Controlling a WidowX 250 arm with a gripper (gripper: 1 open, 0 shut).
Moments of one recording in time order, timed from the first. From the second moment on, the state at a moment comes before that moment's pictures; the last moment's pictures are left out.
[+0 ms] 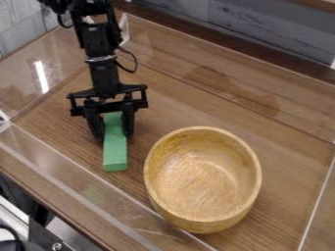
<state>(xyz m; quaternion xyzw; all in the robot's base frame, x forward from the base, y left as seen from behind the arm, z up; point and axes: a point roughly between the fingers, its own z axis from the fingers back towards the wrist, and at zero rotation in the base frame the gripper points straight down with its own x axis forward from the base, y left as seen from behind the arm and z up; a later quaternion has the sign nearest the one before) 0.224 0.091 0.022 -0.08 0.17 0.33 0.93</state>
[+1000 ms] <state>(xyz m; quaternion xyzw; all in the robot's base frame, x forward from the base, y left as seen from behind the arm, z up) 0.217 0.025 0.138 -0.06 0.18 0.16 0.97</state>
